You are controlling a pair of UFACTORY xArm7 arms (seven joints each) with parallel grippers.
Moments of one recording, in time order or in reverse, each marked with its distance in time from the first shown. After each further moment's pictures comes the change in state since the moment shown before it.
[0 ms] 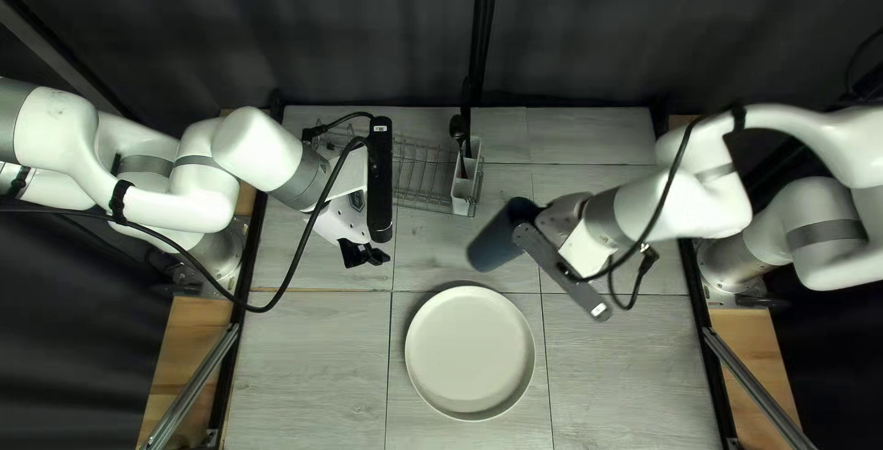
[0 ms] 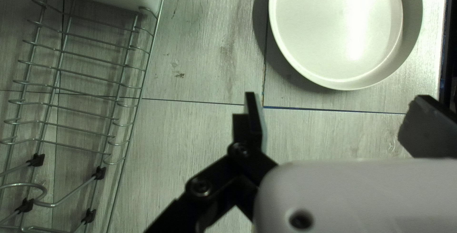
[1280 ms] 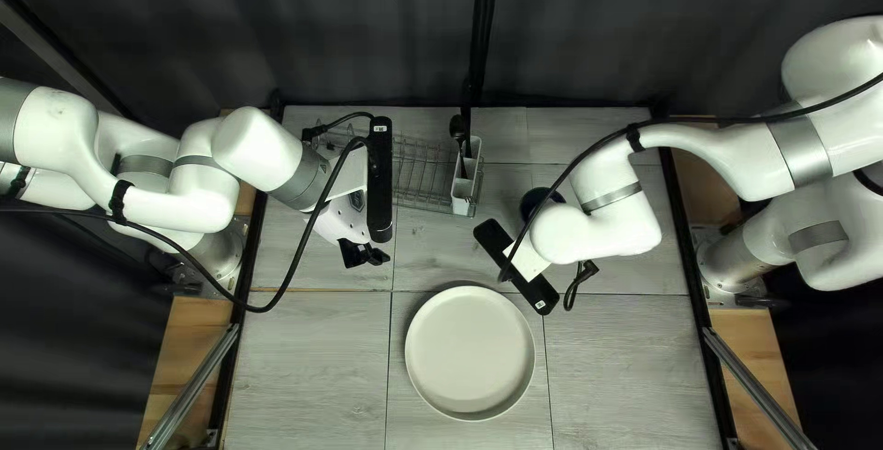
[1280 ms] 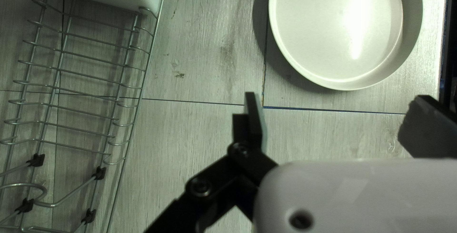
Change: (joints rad) left arm 0.000 0.000 0.000 0.000 0.000 0.000 0.000; right arm 0.036 0.398 0.021 0.268 -0.196 0.388 0.410
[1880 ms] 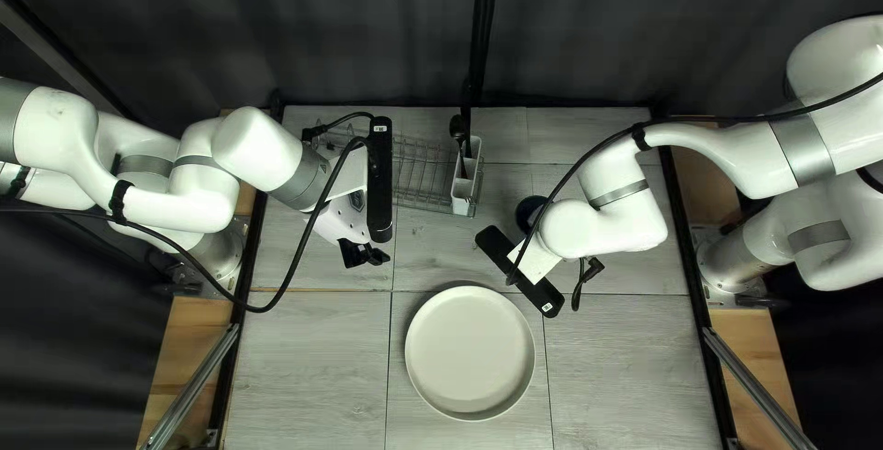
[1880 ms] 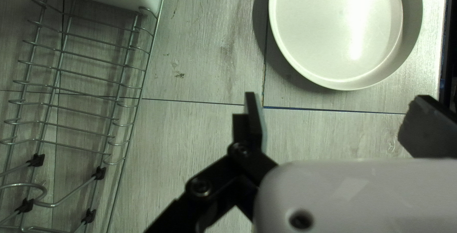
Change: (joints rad) left arm 0.000 0.000 0.000 0.000 0.000 0.000 0.000; right arm -0.016 -0.029 -0.012 -0.069 0.037 -0.126 -0.094
